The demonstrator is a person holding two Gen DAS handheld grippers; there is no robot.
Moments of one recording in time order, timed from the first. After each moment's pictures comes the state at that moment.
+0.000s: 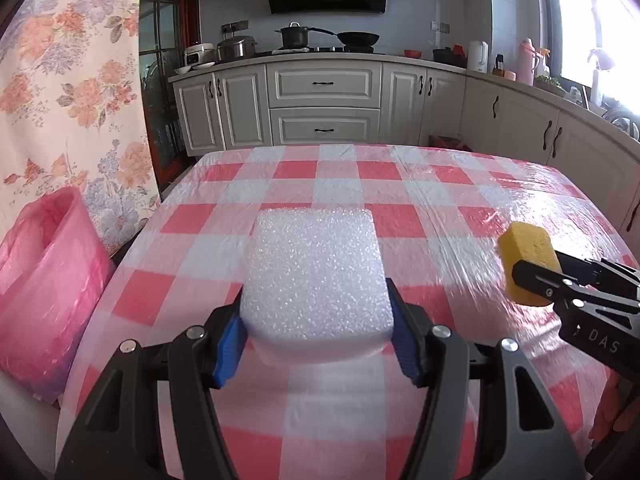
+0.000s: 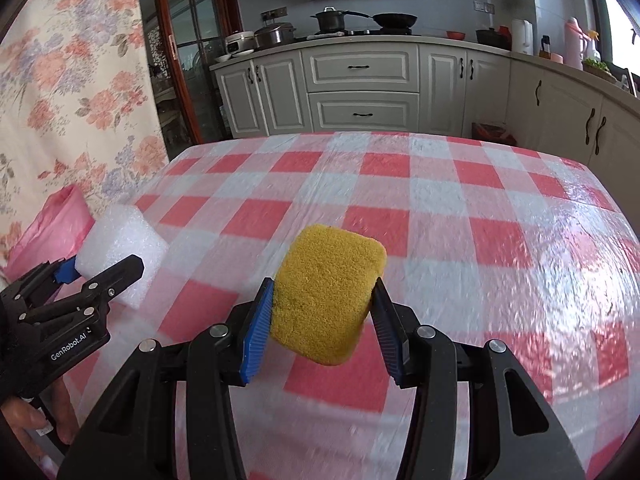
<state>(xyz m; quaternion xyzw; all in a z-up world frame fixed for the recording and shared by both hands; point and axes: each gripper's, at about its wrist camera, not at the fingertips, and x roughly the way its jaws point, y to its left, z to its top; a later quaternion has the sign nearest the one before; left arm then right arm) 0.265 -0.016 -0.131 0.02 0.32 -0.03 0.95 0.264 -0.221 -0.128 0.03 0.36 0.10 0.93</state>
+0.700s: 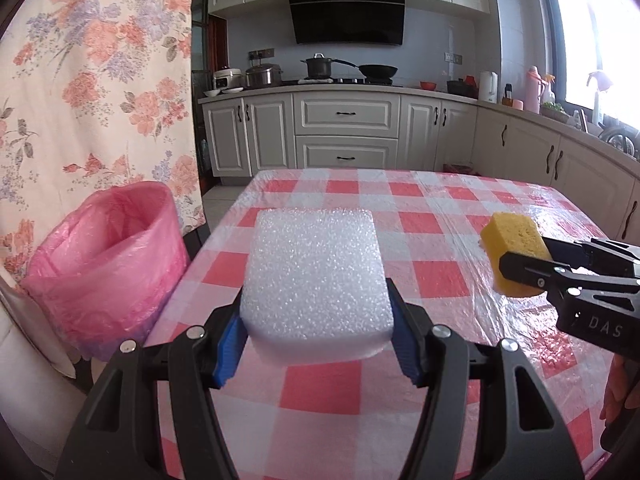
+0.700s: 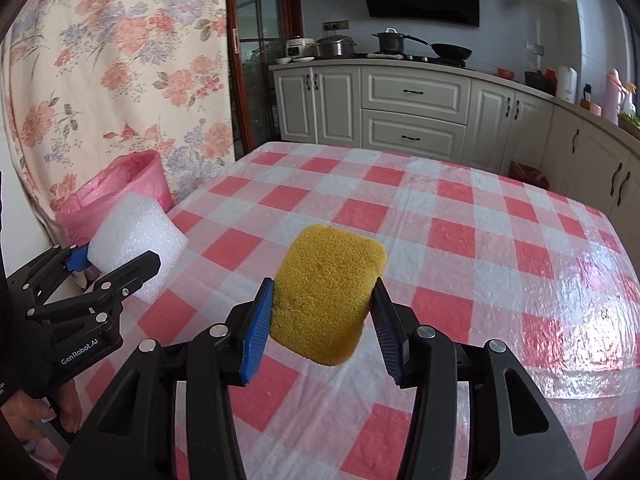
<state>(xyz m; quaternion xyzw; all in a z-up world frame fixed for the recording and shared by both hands) 0.167 0.043 -0.101 0.01 0.27 0.00 0.96 0.191 -0.153 -0.086 -0.02 0.32 0.18 0.93</state>
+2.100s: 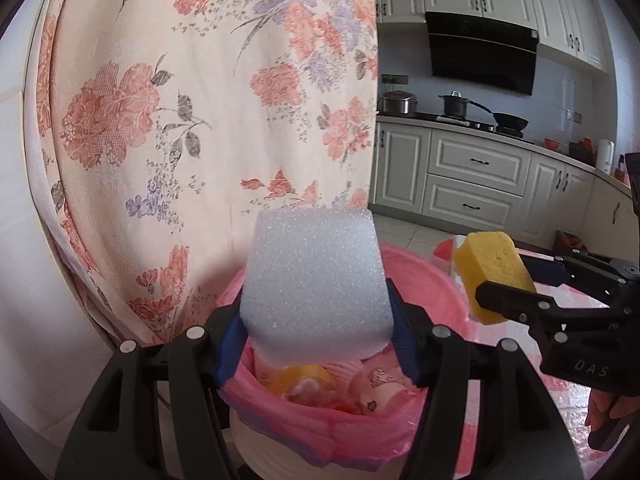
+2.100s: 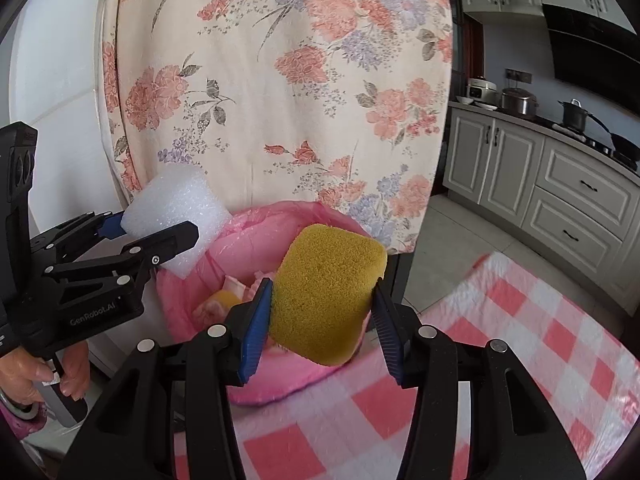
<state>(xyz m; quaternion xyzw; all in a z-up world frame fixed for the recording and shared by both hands) 0.198 0.290 -0.036 -0.04 0.23 0.20 0.95 0.286 0.127 -0.029 -0.11 0.26 0.44 0.85</state>
